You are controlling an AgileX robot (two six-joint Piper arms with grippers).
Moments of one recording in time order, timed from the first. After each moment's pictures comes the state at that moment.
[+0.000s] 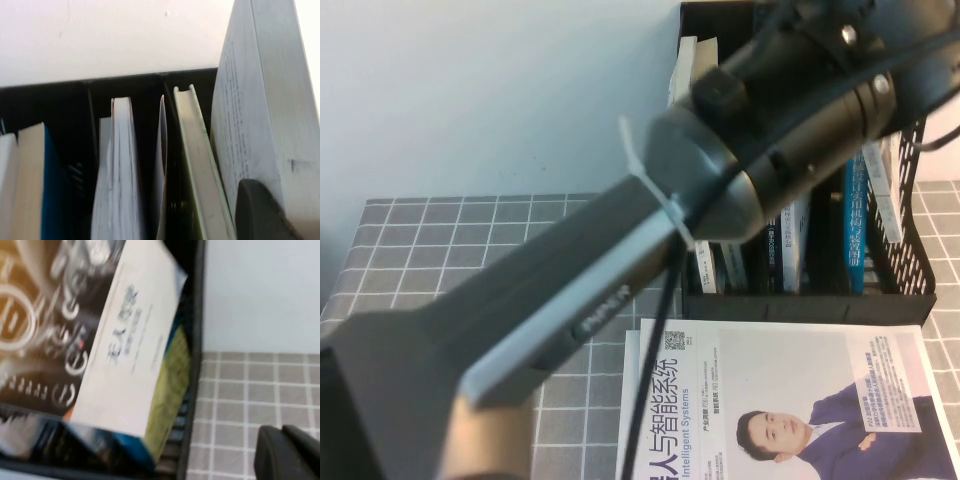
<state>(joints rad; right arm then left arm) -0.31 1.04 -1.00 0.69 0.77 -0.69 -1.01 2.08 -2.37 0.78 0.89 -0.98</state>
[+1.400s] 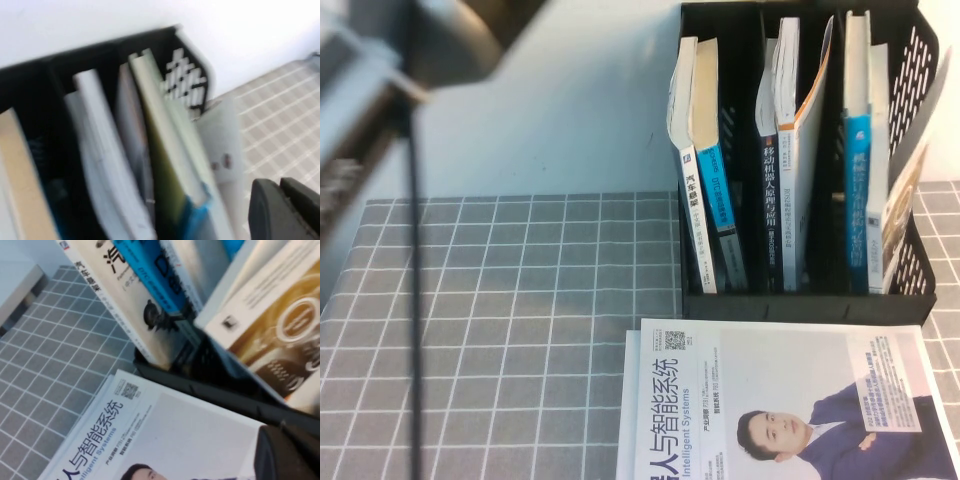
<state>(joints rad) -0.31 1.06 -0.76 1.08 0.99 -1.10 -0.79 1.90 -2.39 -0.01 1.01 -0.28</state>
